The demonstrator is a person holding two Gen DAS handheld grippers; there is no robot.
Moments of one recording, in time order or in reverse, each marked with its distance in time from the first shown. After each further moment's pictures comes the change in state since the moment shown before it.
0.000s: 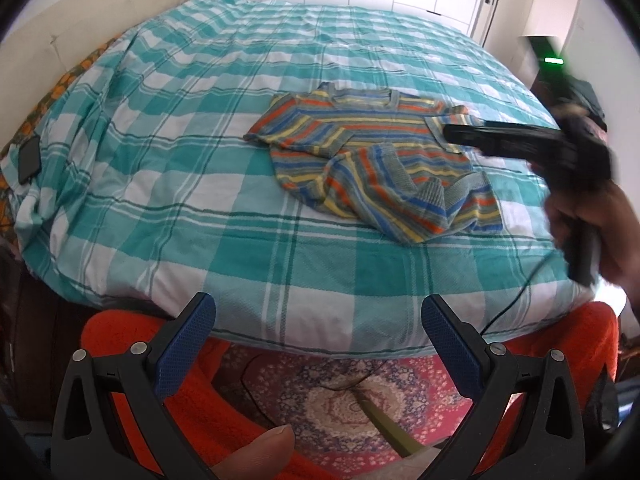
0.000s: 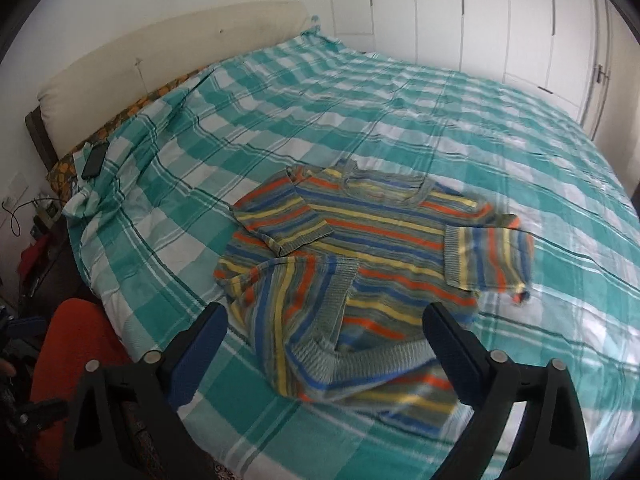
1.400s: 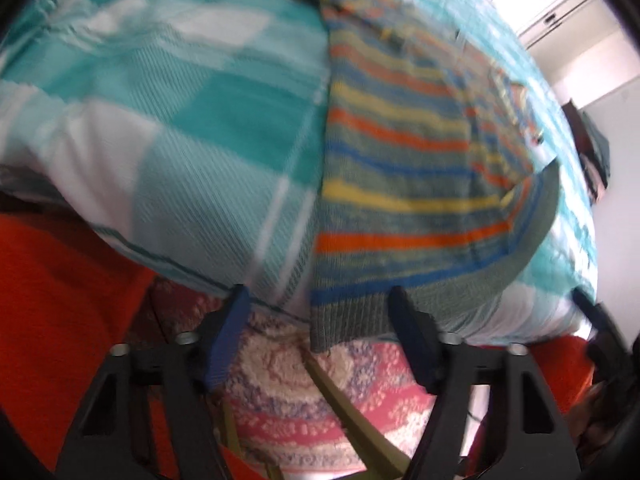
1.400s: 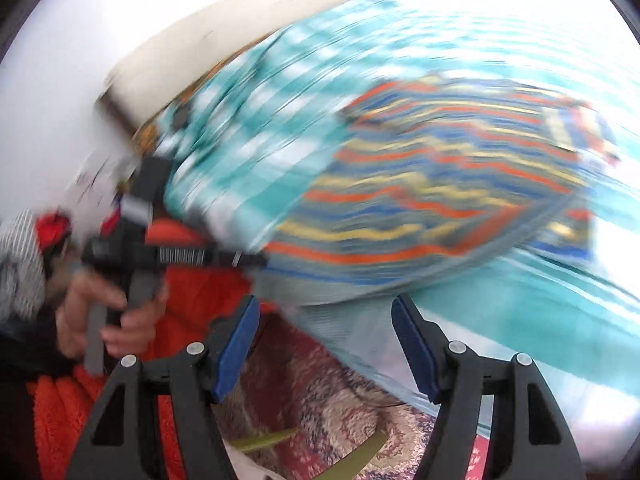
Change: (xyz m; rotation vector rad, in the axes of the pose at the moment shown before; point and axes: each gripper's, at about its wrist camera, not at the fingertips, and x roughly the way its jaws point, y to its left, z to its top) left arm 0.150 0.055 -0.053 -0.288 0.304 -0.193; right arm -0.070 0.052 -0.186 0.146 -0.043 0.227
